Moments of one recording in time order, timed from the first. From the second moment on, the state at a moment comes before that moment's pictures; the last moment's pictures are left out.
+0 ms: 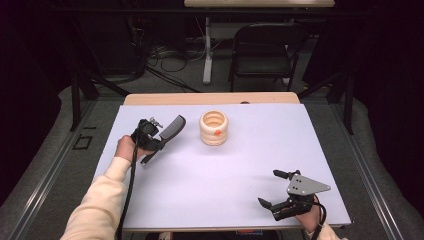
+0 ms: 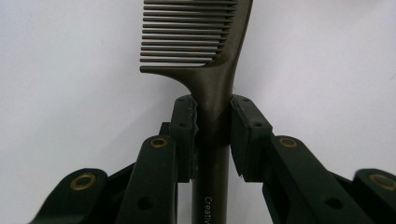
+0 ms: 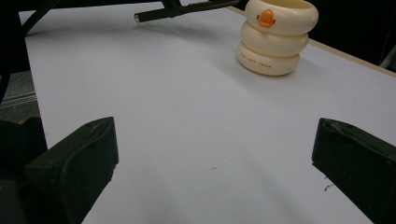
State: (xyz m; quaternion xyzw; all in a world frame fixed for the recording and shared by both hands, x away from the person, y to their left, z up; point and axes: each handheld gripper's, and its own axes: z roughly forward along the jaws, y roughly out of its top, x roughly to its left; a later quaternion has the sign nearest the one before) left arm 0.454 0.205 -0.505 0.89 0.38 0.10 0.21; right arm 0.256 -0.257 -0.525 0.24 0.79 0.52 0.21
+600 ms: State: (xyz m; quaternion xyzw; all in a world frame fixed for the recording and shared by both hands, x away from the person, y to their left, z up) left arm 0.436 0.211 -0.510 0.87 0.39 0.12 0.28; right arm 0.256 -0.257 -0.525 0.24 0.80 0.52 0.21
